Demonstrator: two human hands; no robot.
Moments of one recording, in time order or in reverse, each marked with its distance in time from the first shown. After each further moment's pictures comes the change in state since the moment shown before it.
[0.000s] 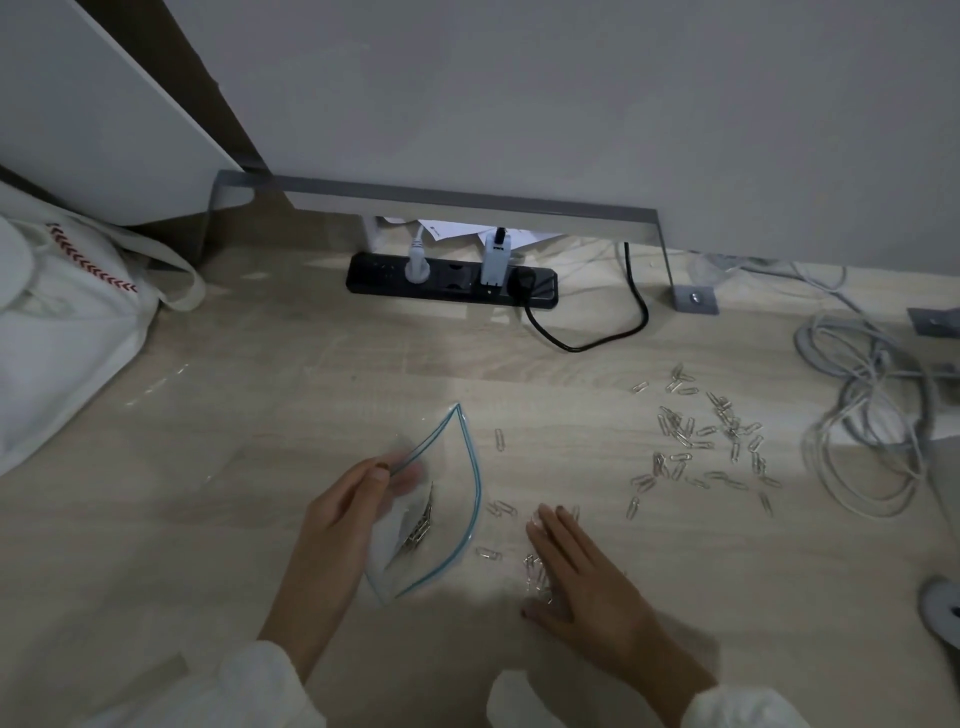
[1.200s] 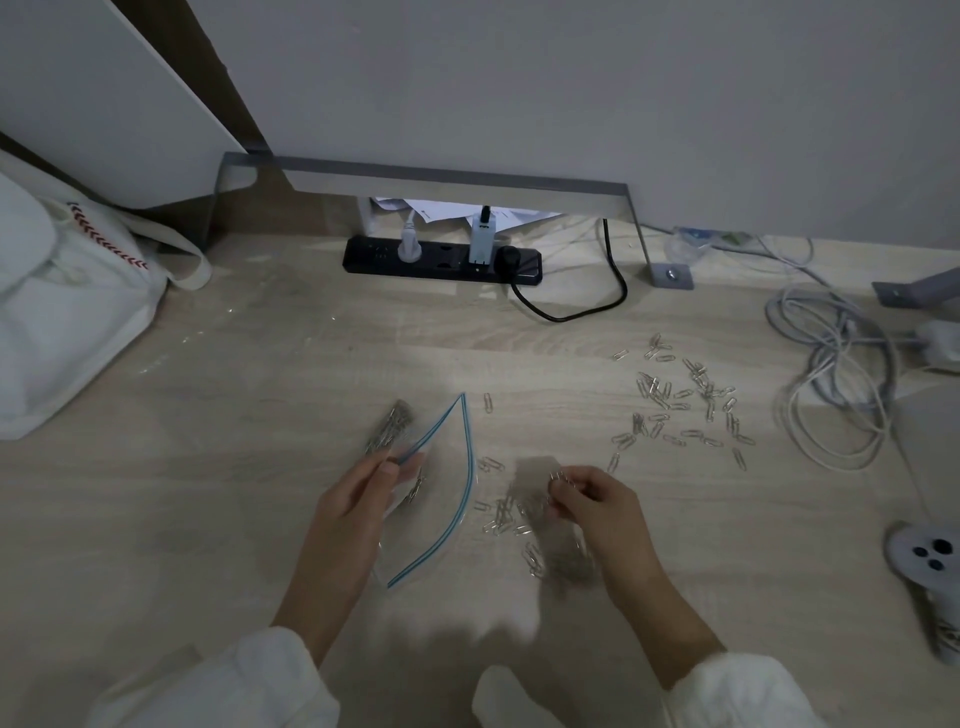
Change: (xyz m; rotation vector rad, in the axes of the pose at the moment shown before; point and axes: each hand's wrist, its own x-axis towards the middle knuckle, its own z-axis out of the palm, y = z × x) left_hand -0.047 -0.012 0.010 0.005 0.003 -0.018; right_hand -0.011 -0.048 -0.072 1.214 0.414 0.598
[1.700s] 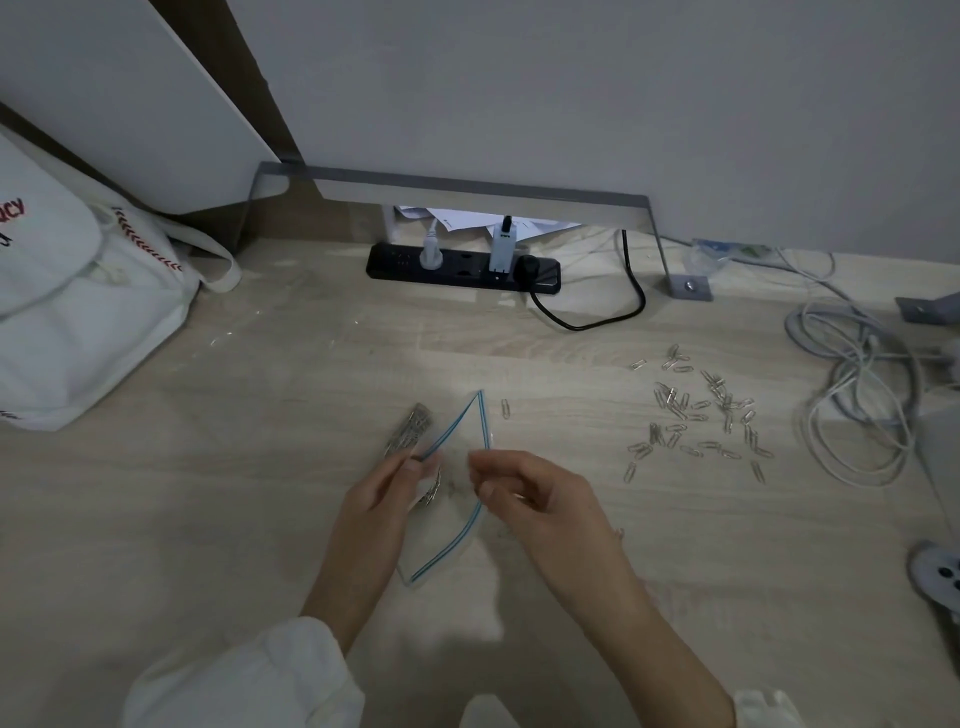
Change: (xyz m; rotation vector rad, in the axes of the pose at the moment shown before) left_hand -0.001 0.005 0.000 0.039 0.025 0.022; right_hand -0.065 -0.074 0.042 0.011 -0.356 -0.238
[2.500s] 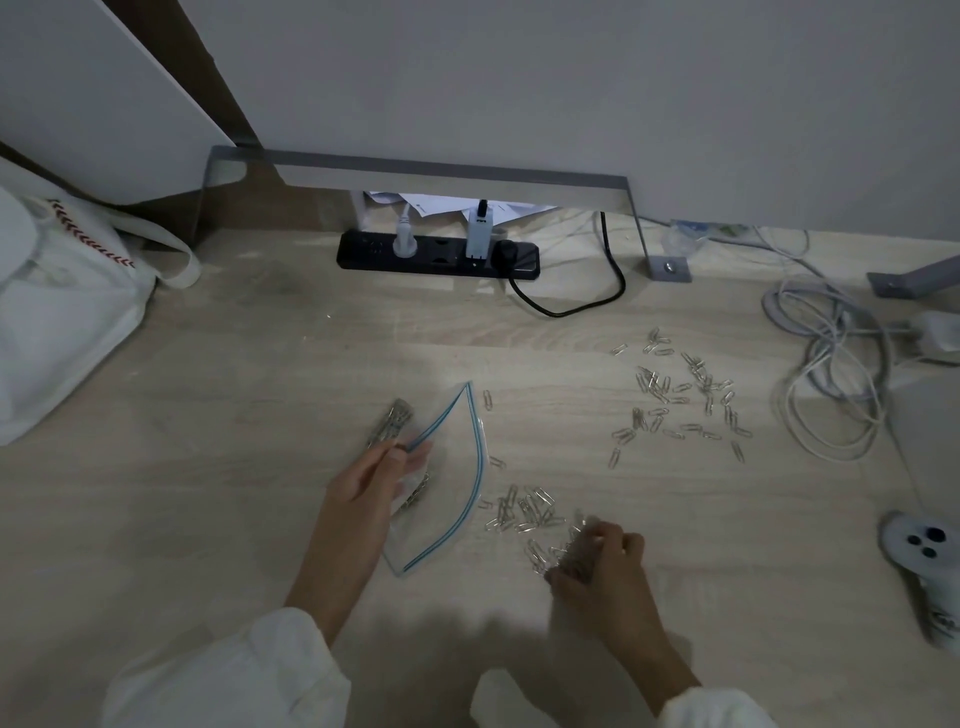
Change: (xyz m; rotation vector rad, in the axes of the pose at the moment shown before) left_hand 0.013 0.002 0.003 -0.041 -0.052 -0.035; right_hand -0.011 0.147 -0.062 -0.680 0.252 0.419
